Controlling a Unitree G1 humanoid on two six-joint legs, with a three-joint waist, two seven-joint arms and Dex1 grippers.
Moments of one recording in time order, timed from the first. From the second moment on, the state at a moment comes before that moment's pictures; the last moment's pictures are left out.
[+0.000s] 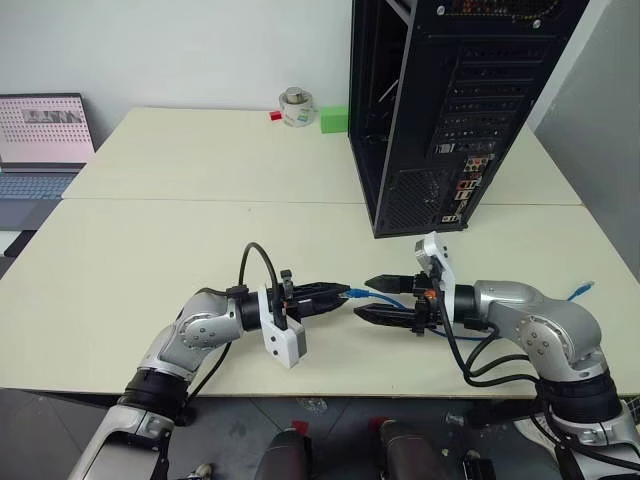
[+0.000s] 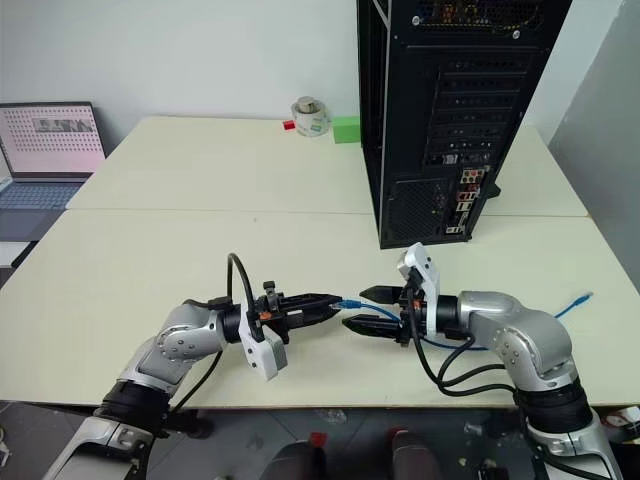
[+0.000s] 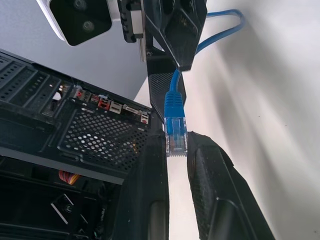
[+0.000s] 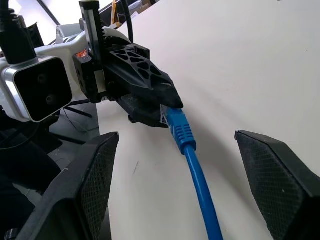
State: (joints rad) left arm -0.39 0.57 -0.19 0.26 0.29 -1.04 -0.68; right arm -0.41 -0.49 0.08 -0.34 0.67 0.97 0.85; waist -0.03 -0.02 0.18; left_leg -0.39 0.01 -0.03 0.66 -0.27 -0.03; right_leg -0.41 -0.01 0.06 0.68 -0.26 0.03
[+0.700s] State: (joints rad) left arm -0.40 0.60 -0.23 0.27 0.32 -1.05 -0.60; right arm -0.42 -0.47 0.08 -0.32 0.71 0.97 0.81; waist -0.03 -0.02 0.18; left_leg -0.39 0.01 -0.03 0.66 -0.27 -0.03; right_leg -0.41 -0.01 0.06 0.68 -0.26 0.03
